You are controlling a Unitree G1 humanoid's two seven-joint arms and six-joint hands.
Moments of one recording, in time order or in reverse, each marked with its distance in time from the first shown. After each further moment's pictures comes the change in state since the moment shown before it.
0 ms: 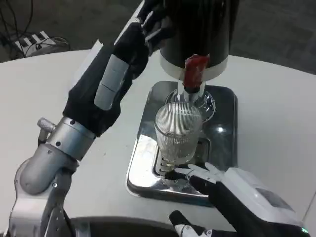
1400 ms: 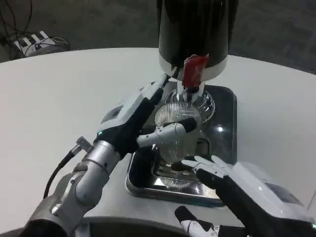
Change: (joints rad) left arm -0.238 0.034 -0.291 0.783 0.784 -0.259 0.604; right arm -0.008 -0.021 -0.048 -0.035 0.031 -0.003 0.013
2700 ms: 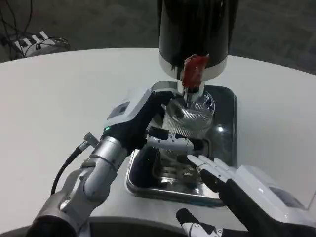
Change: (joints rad) left arm -0.022 -0.030 -0.005 -0.017 0.031 0.037 0.022; right arm 0.039 0.002 -0.005 -0.020 0.011 -0.012 -0.013
